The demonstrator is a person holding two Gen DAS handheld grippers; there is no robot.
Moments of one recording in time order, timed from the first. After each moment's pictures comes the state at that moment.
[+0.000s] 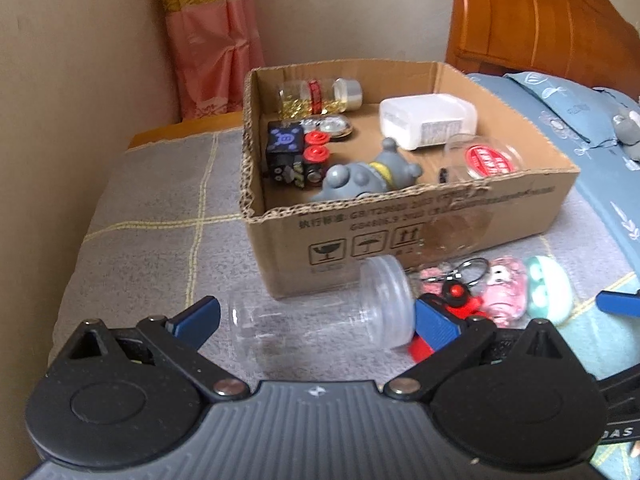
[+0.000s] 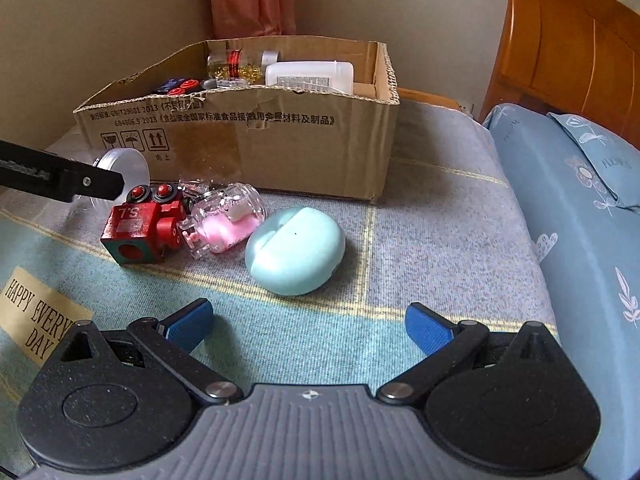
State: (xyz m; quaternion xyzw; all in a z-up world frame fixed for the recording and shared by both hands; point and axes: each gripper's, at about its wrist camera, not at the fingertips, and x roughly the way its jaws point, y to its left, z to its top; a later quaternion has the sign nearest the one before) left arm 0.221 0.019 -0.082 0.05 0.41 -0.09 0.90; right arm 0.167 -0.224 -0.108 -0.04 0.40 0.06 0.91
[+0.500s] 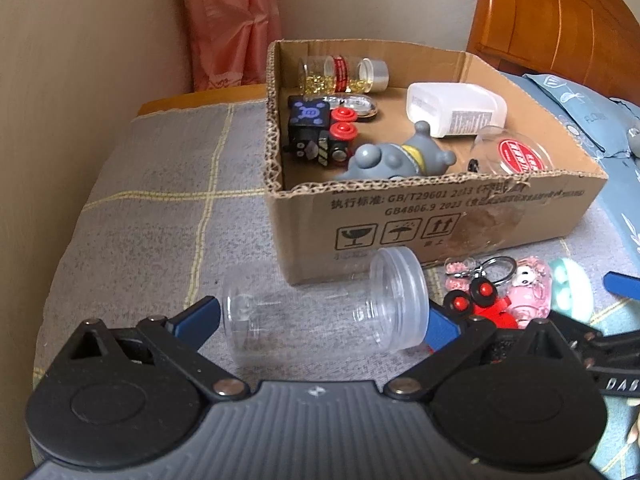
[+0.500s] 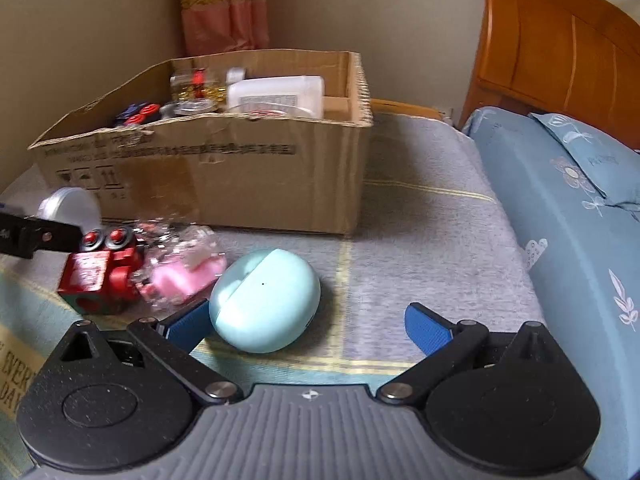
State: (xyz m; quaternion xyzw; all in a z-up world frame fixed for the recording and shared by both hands) left arm 0.231 0.030 -0.094 0.02 0.44 -0.07 0.90; right arm 0.192 -0.236 -0.109 -0.02 0.38 0.02 0.92
